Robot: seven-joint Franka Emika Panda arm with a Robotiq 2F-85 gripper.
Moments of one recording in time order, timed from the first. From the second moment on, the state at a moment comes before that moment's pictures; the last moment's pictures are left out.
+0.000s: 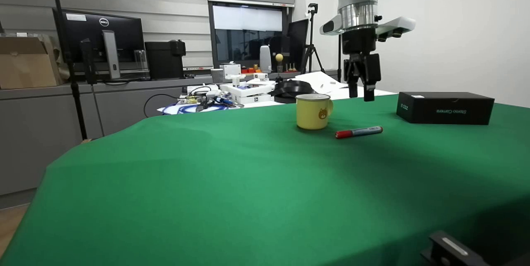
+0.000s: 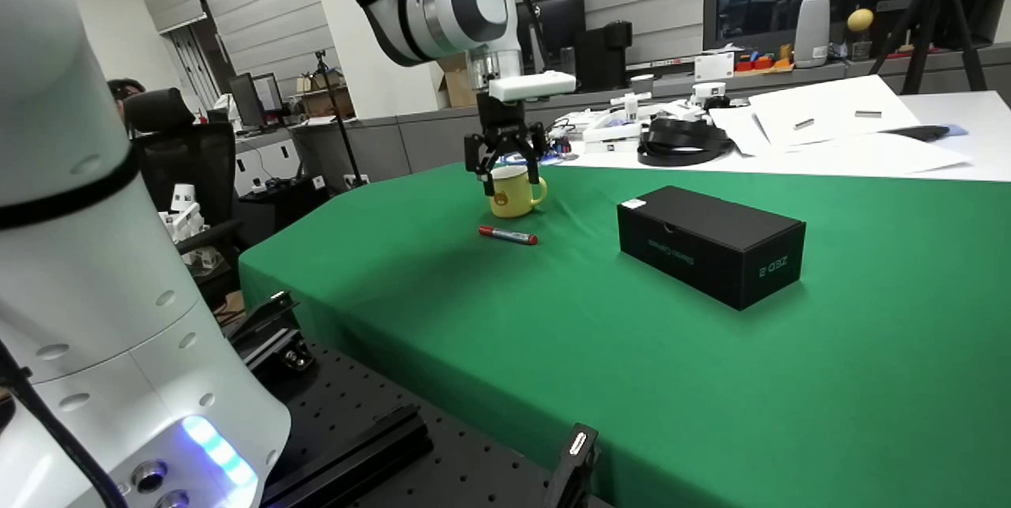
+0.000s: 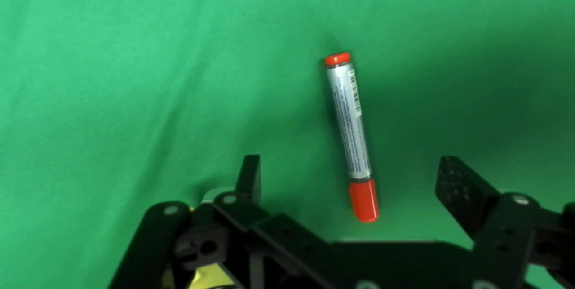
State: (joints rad) arm 0.03 0.34 0.05 -2.21 -0.09 2.45 -1.10
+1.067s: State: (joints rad) arm 0.03 0.45 0.07 -2.24 -0.14 2.56 -1.03
